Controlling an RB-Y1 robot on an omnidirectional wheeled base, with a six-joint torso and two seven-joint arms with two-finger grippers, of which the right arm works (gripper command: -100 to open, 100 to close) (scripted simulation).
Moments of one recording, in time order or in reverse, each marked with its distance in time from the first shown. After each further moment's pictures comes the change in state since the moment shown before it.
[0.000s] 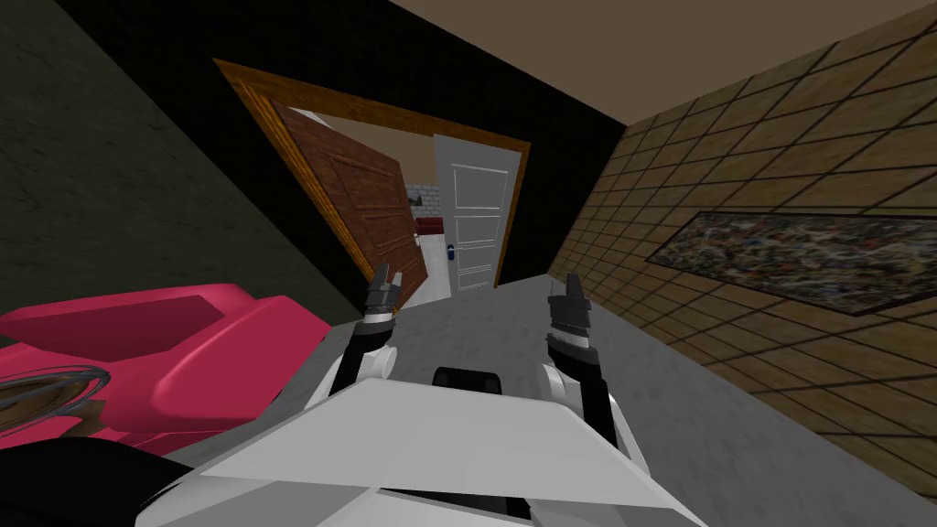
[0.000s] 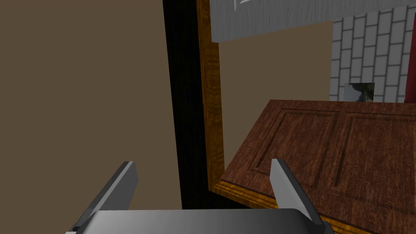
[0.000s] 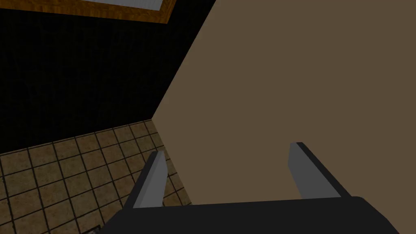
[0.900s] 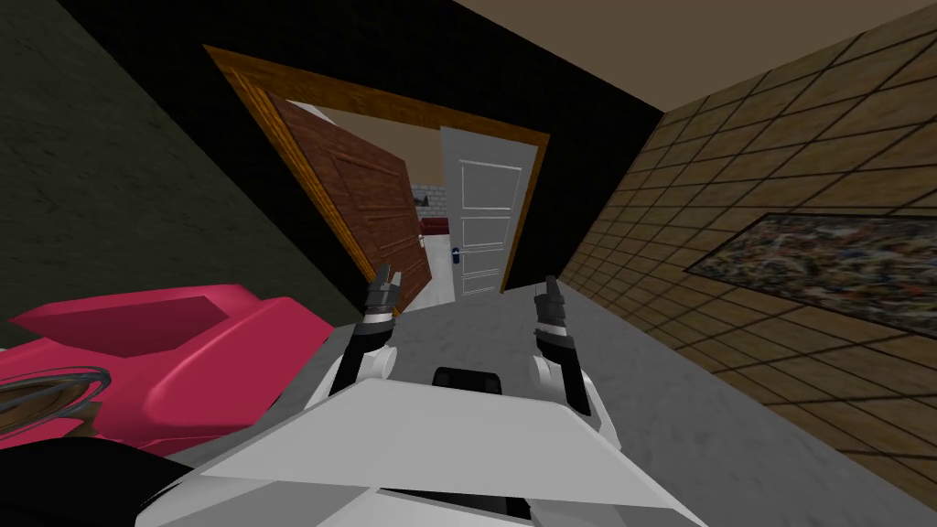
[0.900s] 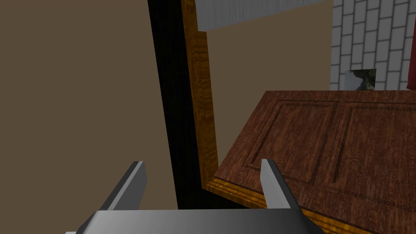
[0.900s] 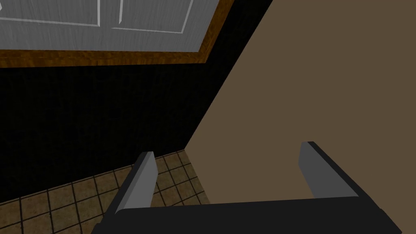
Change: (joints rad) arm -0.104 -0.039 0.002 0.176 0.006 0.026 -0.032
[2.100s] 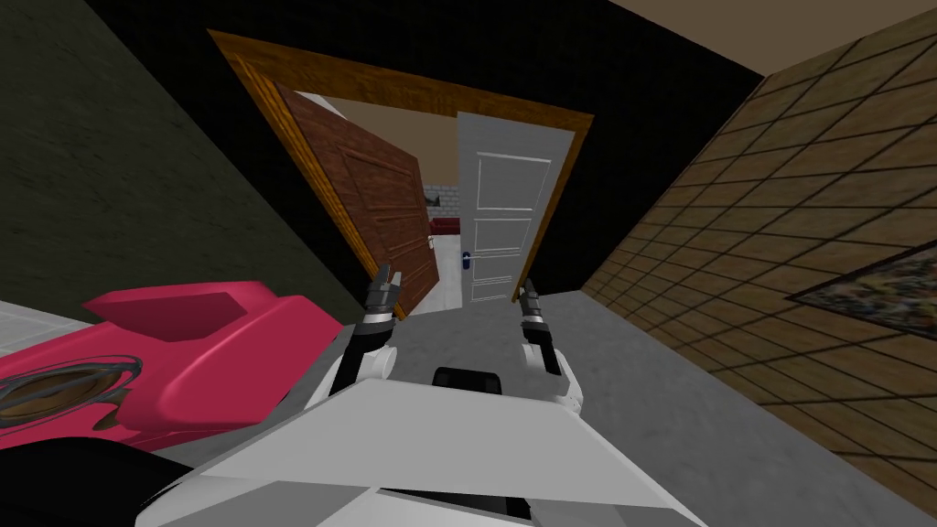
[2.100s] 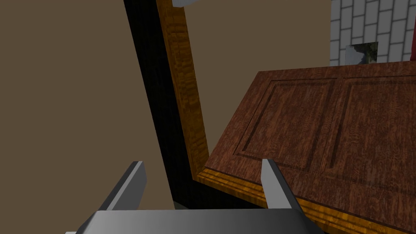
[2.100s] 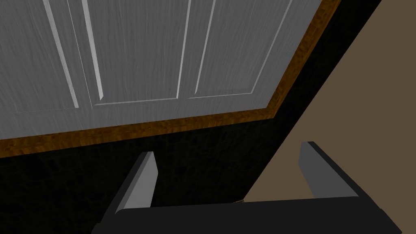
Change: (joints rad) arm -0.193 -0.045 -0.003 0.318 0.006 0.061 -0.071
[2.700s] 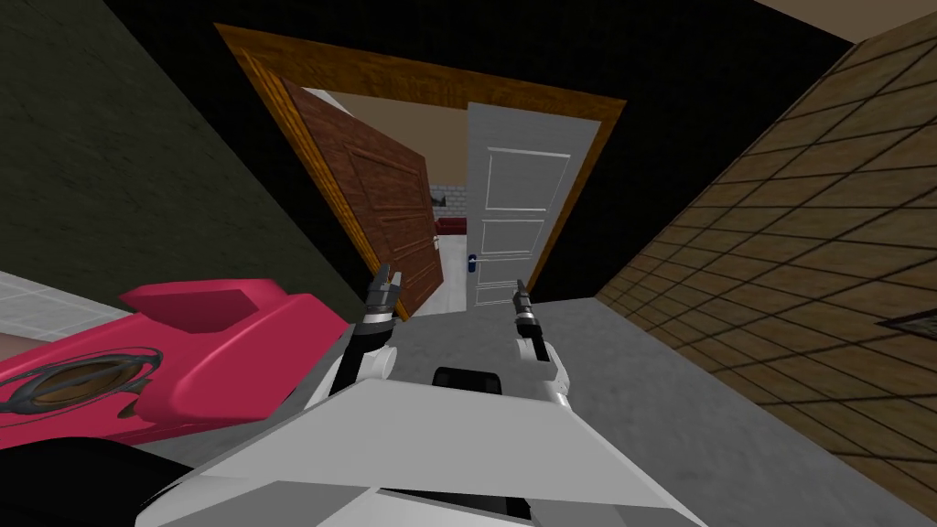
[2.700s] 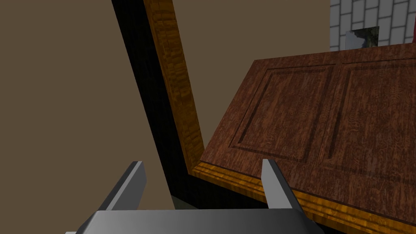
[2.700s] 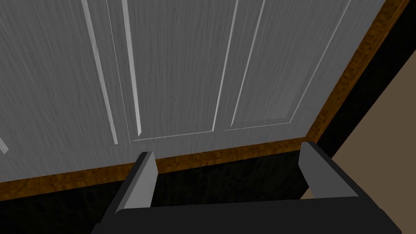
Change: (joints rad) arm -0.099 -0.005 0.002 0.165 0.006 0.031 -0.032
